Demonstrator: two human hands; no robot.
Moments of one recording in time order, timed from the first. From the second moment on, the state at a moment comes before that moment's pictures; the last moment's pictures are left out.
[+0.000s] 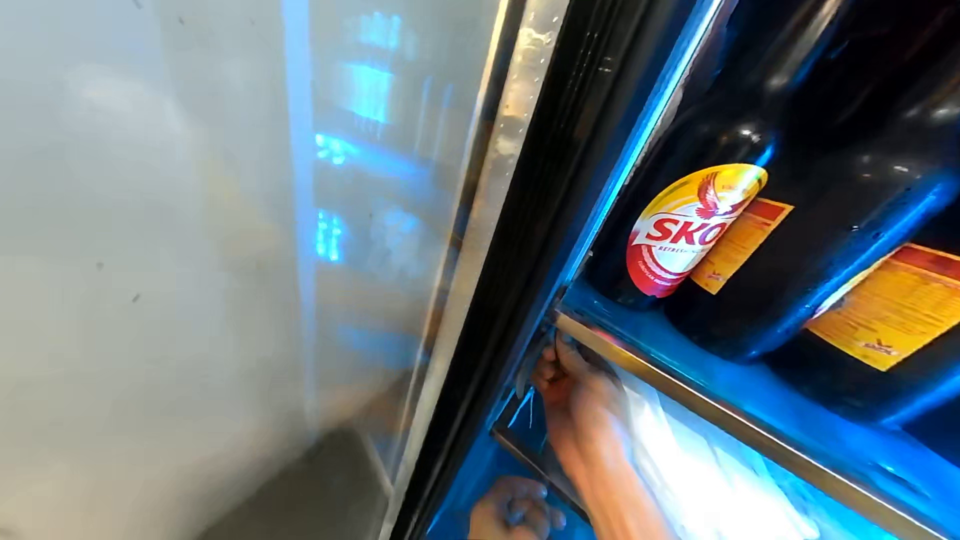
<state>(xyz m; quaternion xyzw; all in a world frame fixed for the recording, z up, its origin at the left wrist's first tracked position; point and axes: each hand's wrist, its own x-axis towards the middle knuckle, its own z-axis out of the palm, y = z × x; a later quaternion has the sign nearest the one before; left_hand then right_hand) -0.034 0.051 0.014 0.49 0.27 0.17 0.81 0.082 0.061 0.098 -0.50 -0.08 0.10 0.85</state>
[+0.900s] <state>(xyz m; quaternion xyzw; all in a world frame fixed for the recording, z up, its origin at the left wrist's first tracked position) -0.038 0.045 0.042 0.48 0.30 0.14 0.81 0.096 0.040 0.112 -0.58 -0.19 0.17 0.78</state>
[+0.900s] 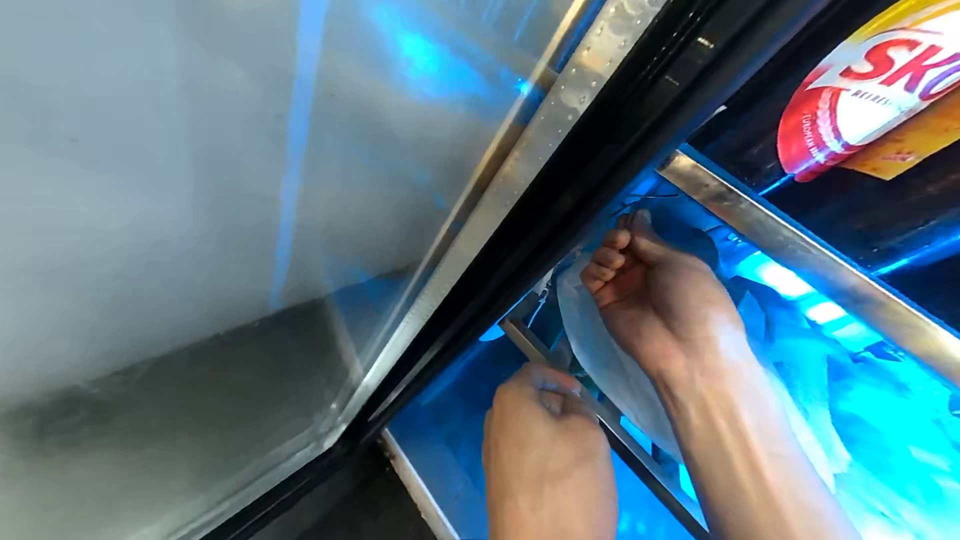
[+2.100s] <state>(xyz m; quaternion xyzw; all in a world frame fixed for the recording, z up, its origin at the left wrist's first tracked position) -0.039 0.064 0.035 0.48 0.21 0.42 0.74 0.065 -0.039 0.112 -0.57 -0.17 0.48 0.64</state>
